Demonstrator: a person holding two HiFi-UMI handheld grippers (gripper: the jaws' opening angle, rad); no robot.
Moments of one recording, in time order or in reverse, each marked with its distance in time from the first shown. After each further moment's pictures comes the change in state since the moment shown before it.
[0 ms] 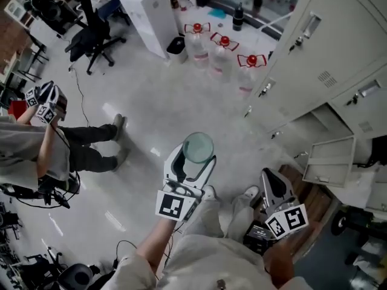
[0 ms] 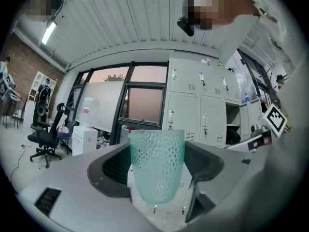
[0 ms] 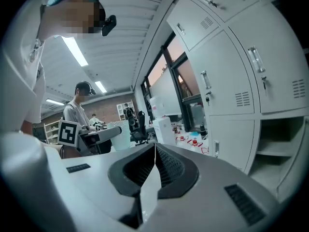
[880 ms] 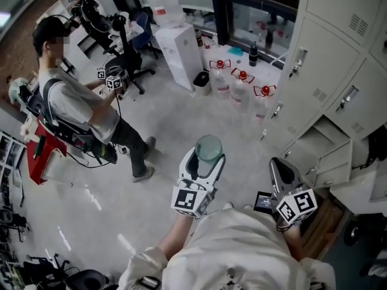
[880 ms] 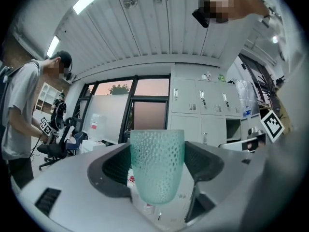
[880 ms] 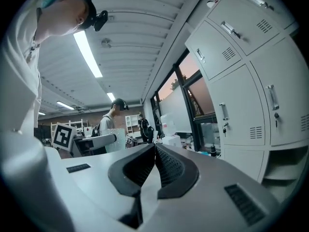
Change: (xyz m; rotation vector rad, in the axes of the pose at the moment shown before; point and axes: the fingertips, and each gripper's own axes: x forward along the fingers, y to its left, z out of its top) left arm -0.091 -0.008 0.133 0.047 -0.105 0.061; right arm -0.040 0.091 0.118 -0.090 -0.188 0.079
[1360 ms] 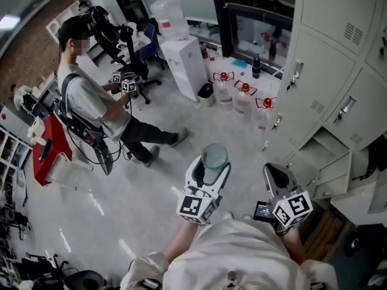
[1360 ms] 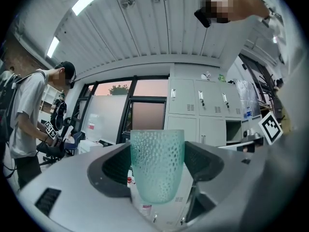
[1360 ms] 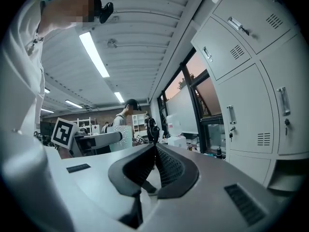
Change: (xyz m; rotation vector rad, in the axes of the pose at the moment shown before) left arm 0.021 -0.038 0.008 -0.001 -0.004 0.000; right arm 0.006 -0.009 0.015 -0.037 0.014 0.083
